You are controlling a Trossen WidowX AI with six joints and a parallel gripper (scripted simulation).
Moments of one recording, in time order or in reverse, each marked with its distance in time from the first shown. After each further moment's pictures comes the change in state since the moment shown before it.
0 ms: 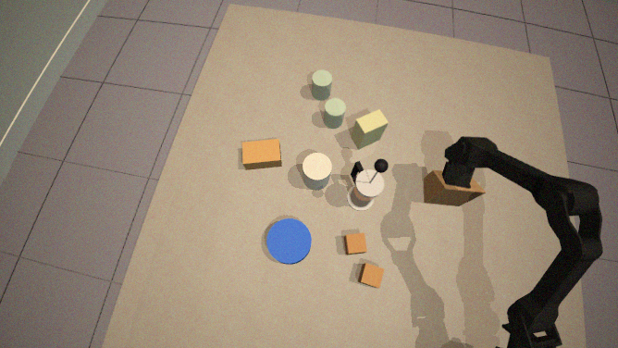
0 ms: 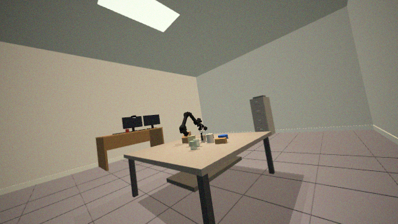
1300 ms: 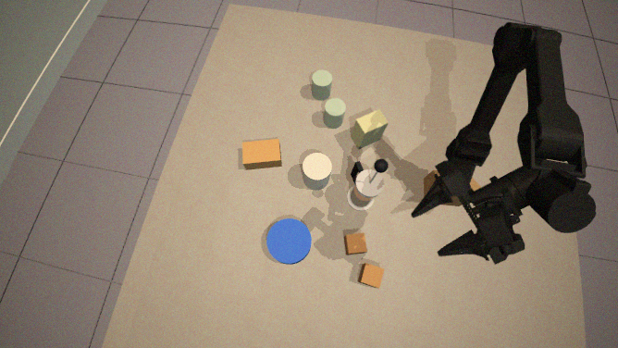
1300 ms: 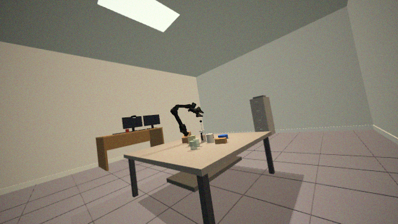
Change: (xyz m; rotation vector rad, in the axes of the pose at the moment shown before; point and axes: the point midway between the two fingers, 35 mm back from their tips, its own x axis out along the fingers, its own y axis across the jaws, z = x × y) arm -0.407 0.171 -0.152 2.340 1.245 0.105
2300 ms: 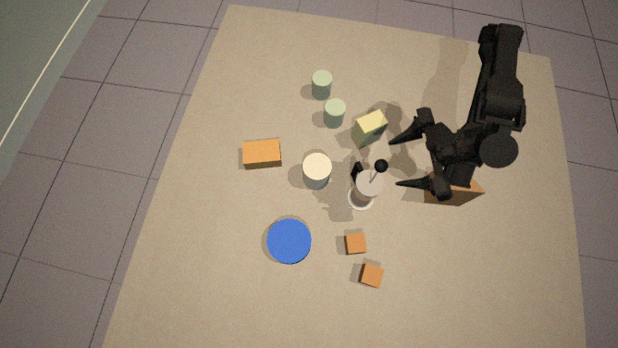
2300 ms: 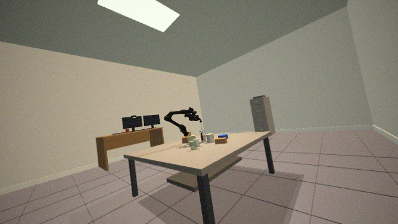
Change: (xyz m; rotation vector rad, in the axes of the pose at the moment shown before) arm 0.000 -0.082 -0.146 0.739 0.056 -0.314
